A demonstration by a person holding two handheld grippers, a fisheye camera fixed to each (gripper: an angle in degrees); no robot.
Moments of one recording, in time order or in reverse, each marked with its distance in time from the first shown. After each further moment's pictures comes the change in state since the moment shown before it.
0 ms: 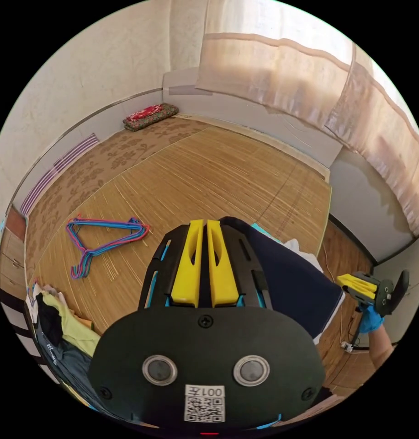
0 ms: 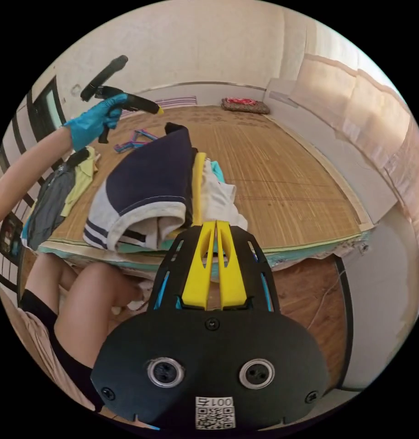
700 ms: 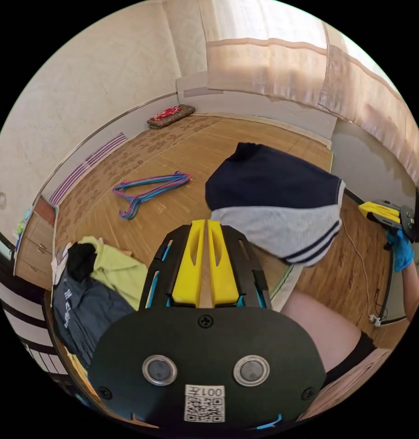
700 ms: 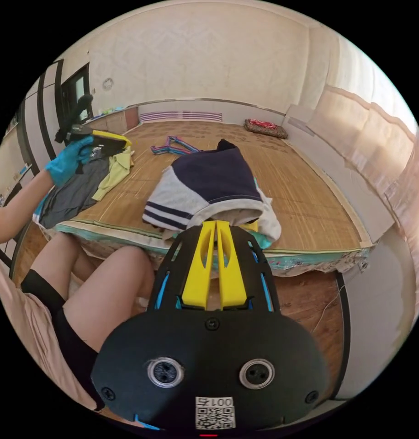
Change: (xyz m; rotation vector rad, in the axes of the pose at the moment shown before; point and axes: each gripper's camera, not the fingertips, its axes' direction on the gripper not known) left arm -0.048 0.195 -0.087 0.010 -0.159 0.050; right arm -0.130 0.042 -0.035 0.100 -0.020 -0.117
